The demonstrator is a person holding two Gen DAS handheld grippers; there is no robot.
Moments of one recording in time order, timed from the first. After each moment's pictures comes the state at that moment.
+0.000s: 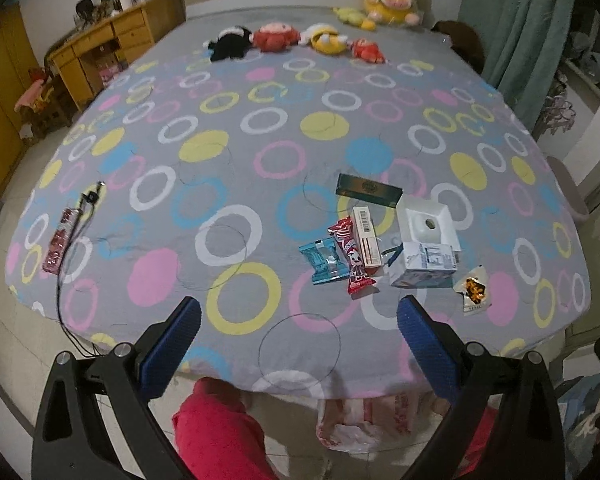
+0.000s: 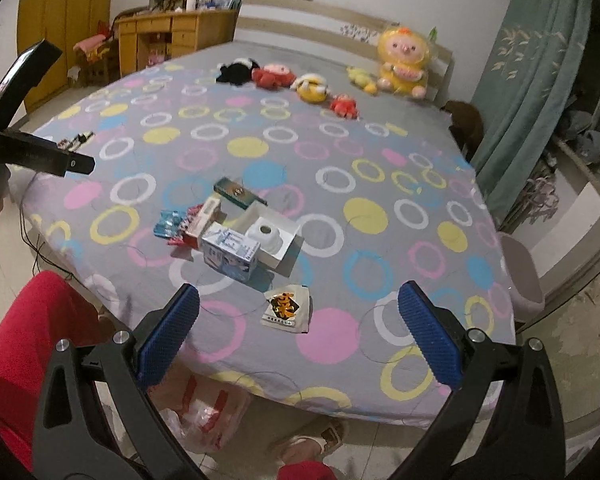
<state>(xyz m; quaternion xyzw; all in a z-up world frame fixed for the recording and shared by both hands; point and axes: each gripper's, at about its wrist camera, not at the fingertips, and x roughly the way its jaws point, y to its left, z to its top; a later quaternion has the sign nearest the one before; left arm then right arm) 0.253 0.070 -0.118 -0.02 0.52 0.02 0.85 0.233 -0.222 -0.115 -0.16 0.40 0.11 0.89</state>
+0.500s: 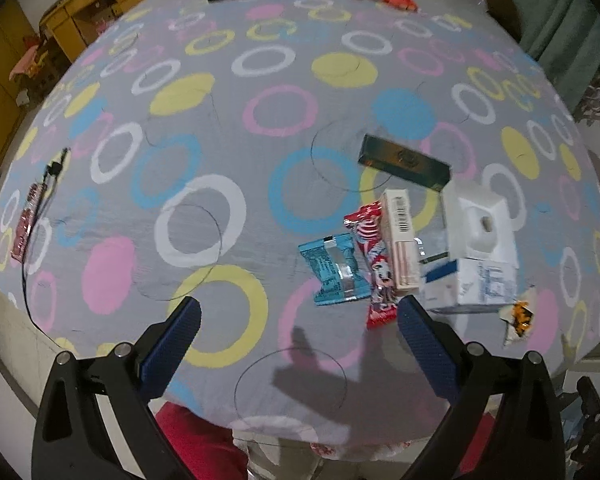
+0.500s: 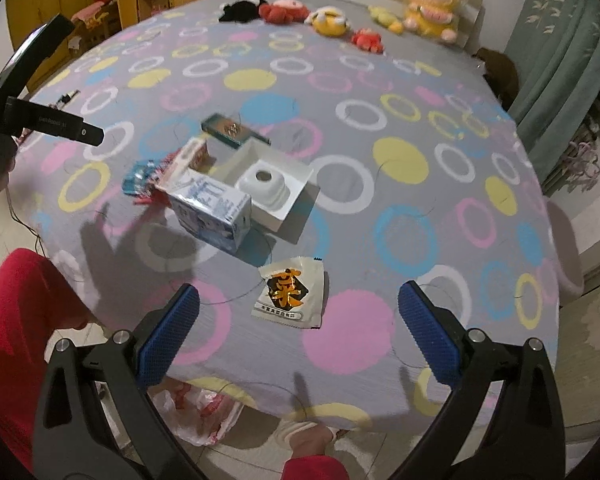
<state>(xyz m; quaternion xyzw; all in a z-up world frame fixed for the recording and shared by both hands) 0.339 0.074 -0.216 -0.03 0.60 0.05 0.80 0.310 -0.227 -0.217 -0.15 0.50 0.14 0.84</state>
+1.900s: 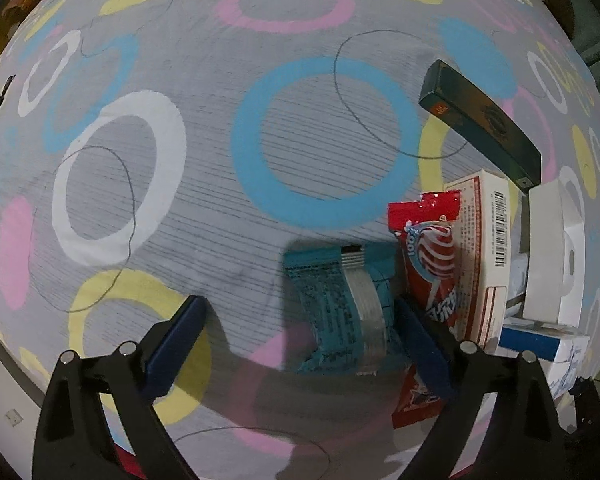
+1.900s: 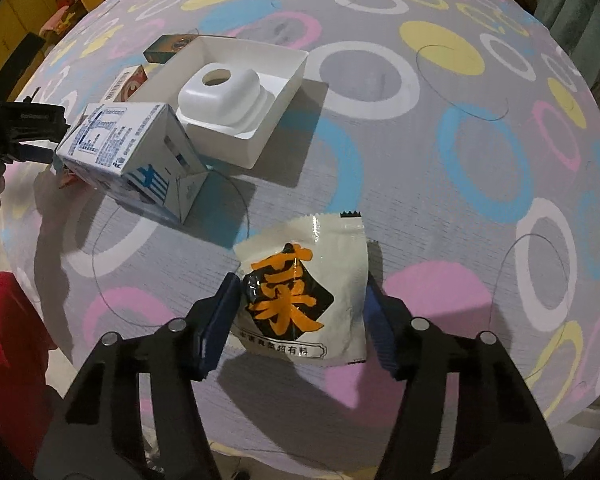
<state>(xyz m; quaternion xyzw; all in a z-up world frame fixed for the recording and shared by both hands) 0.403 0.104 -0.336 -0.11 0.68 0.07 0.72 0.368 -0.241 -0.348 -0.06 0.60 0.13 0.79</state>
